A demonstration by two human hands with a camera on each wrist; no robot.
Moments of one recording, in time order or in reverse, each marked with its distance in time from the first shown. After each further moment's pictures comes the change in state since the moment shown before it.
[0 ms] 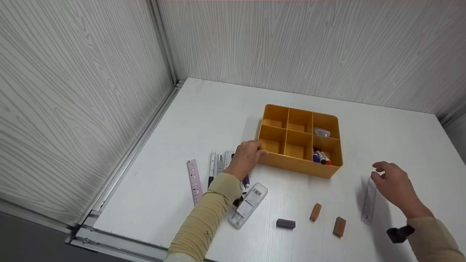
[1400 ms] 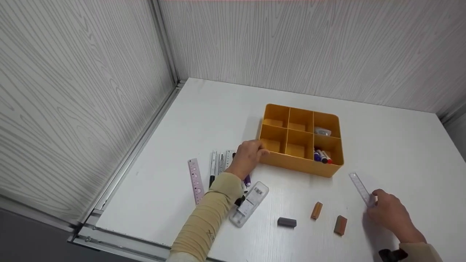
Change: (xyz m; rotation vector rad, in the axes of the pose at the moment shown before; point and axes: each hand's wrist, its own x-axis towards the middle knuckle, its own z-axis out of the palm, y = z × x) left_hand 0.000 -0.001 0.000 0.019 0.029 0.060; right_hand -0.041 -0.002 0.031 -0.104 -0.277 0.261
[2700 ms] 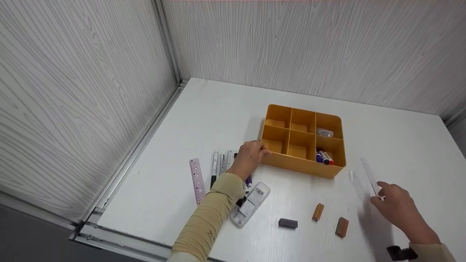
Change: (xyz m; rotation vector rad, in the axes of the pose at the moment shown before) left_hand 0.000 -0.001 0.000 0.009 0.012 0.007; right_hand -0.004 -0.013 -0.022 -0.021 0.214 -0.241
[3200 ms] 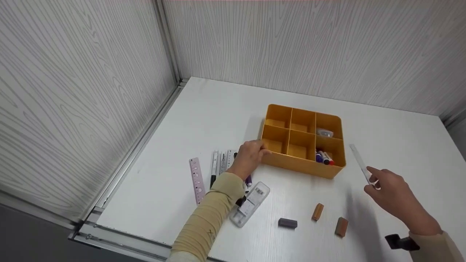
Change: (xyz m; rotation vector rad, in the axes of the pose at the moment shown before) left_hand -0.001 0.001 0.000 -0.012 -0.005 -0.017; right_hand 0.011 -0.042 -0.029 0.016 0.038 -0.121
